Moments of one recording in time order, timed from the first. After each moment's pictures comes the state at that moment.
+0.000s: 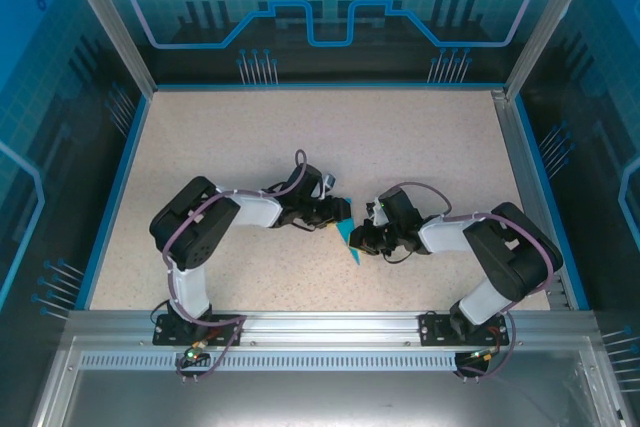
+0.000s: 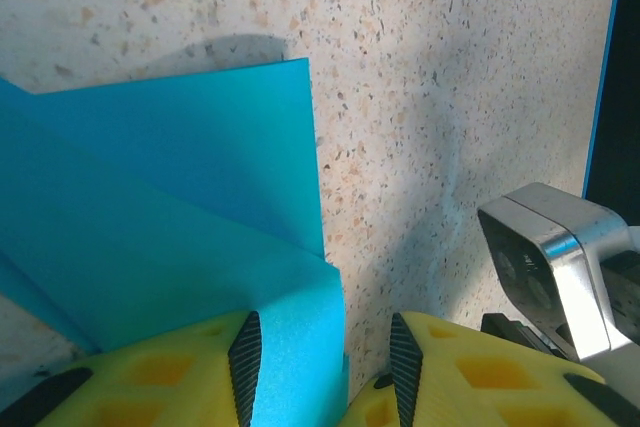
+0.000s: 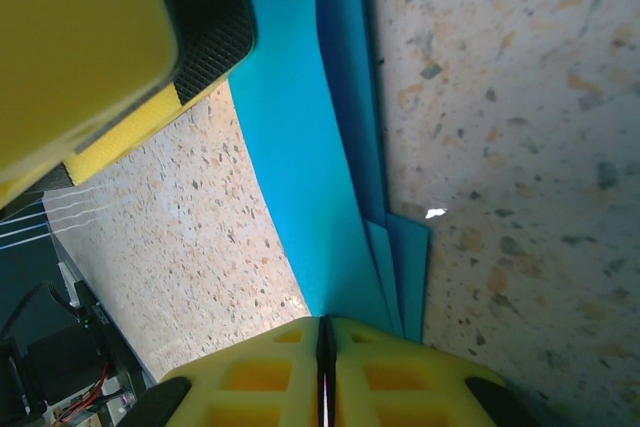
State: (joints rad) left arm -0.62 1.89 0.90 0.18 0.50 -0.90; right arm 0.56 1.59 0.50 0.13 -0.56 0.88
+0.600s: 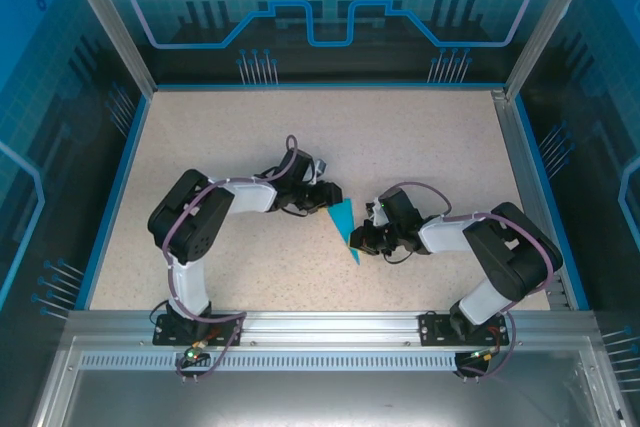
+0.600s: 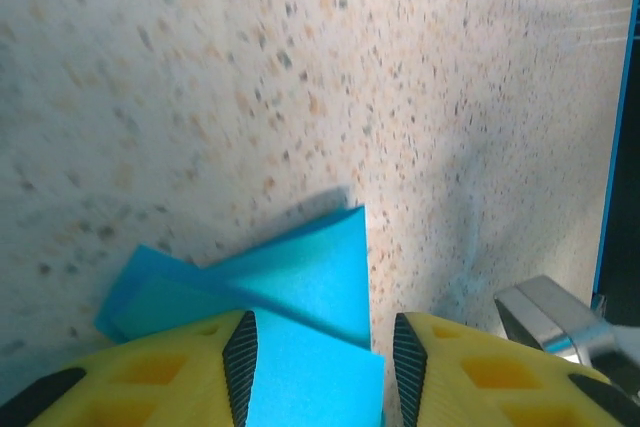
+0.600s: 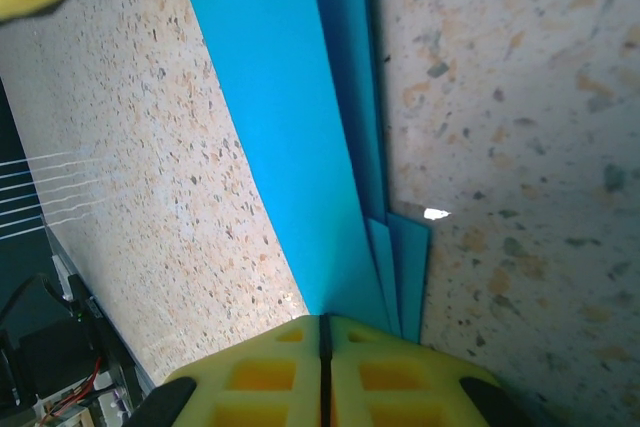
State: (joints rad) left arm -0.51 1.91 1.00 0.05 0.50 -0.80; right arm 0.56 1.59 0.50 0.13 -0.56 0.85
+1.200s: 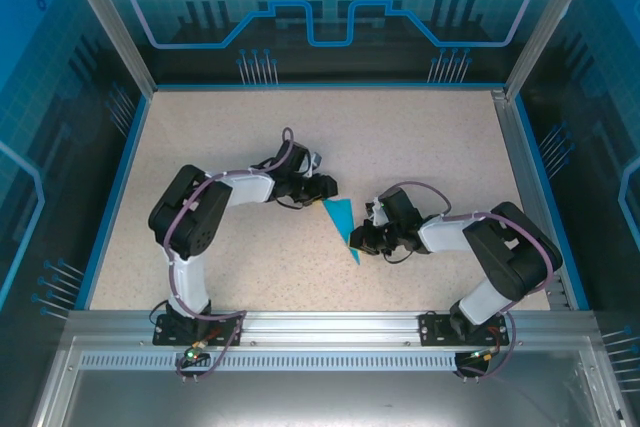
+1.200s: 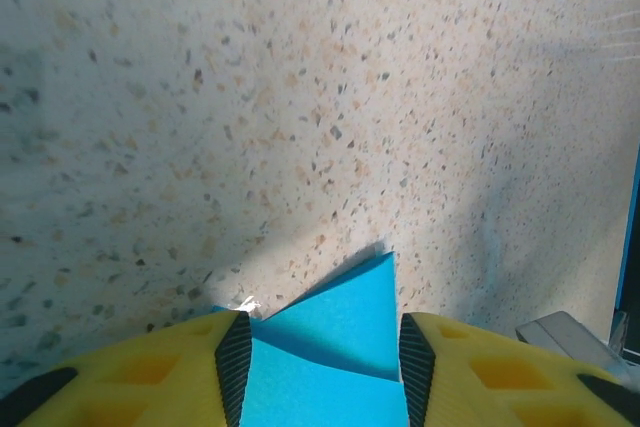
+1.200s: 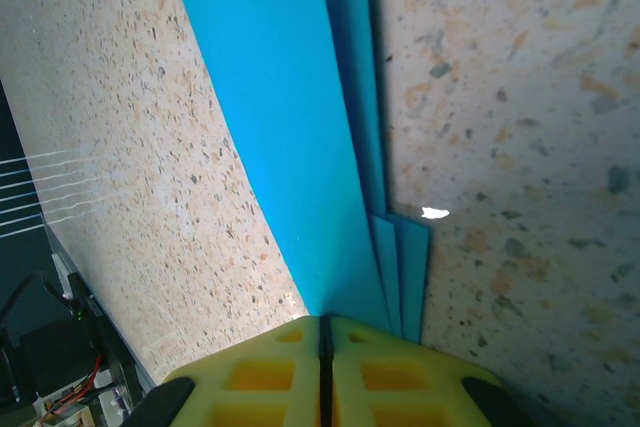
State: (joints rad) left arm -0.46 1.93 1.08 -0.06 0.50 -0.73; right arm 0.55 1.59 0.51 0.11 -0.57 0.85
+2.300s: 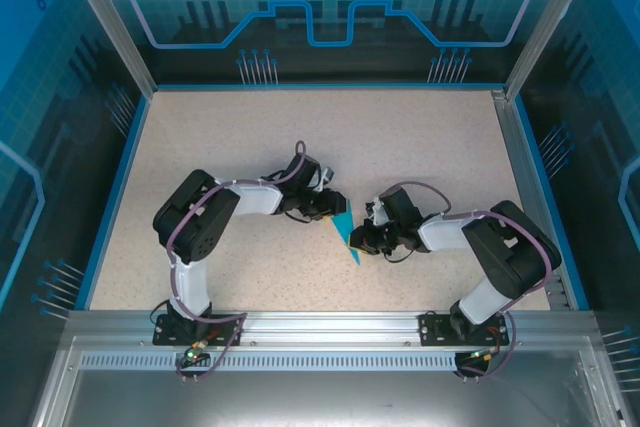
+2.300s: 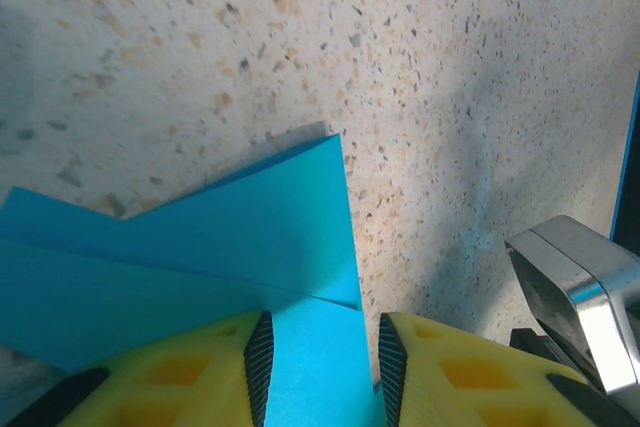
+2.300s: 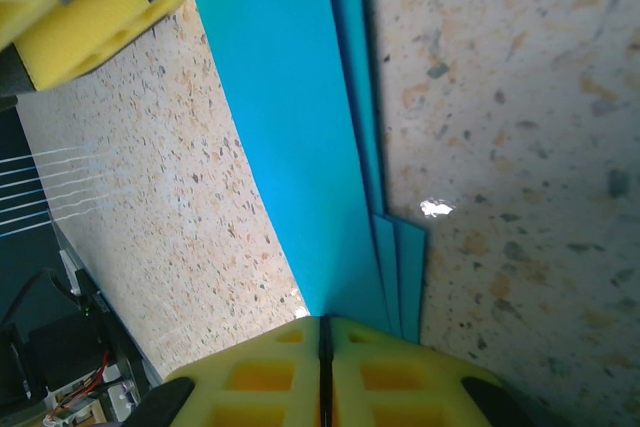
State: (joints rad) left arm -0.55 1.93 1.01 0.01 0.53 -0.77; right arm 0.54 1.60 0.51 0.11 -0.59 0.84
